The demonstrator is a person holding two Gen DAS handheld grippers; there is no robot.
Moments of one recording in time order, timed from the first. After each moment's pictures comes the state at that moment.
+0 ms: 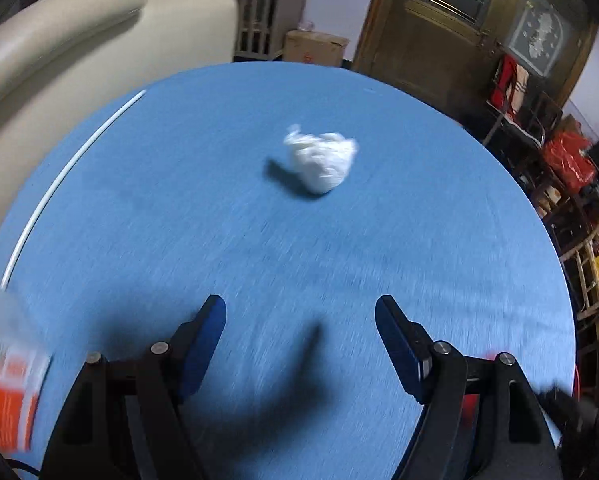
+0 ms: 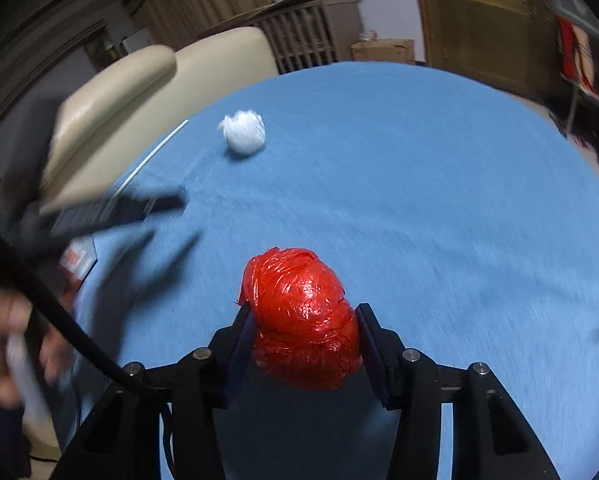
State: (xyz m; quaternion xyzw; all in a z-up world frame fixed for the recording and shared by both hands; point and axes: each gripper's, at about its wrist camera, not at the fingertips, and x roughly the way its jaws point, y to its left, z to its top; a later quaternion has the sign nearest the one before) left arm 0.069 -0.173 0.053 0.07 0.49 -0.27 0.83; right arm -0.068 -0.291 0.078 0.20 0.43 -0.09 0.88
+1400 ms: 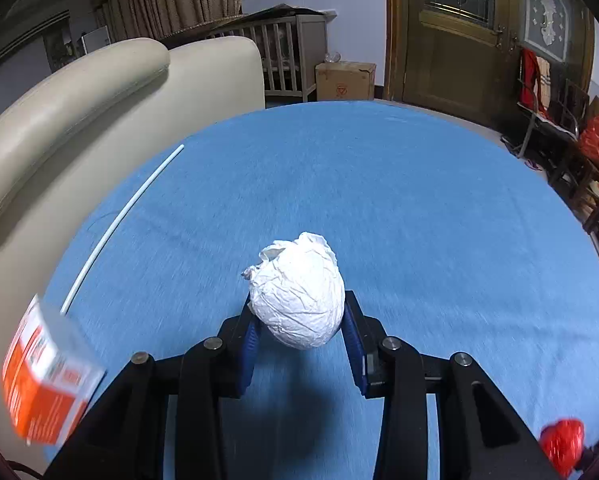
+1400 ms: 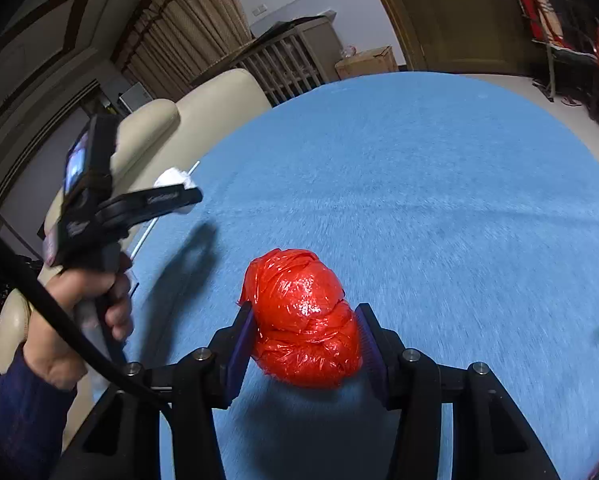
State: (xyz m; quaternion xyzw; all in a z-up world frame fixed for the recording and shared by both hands) left arm 0.032 -0.183 0.085 0.12 0.41 -0.20 0.88; right arm -0.150 -0.293 0.090 0.28 0.36 -0.09 0.89
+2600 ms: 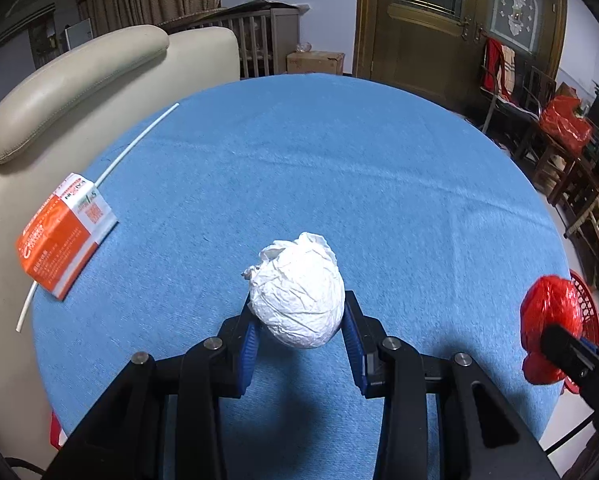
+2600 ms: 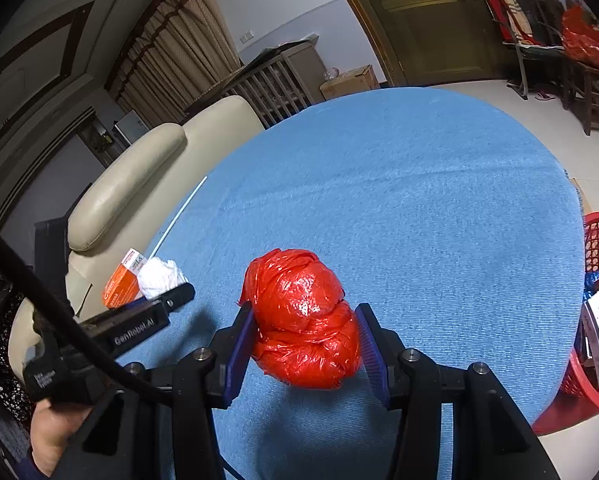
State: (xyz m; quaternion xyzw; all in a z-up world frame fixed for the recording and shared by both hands) left arm -0.131 -0.130 0.082 0.12 0.43 -0.24 0.86; right arm -0.233 -0.266 0.111 0.30 0.32 -0.12 0.89
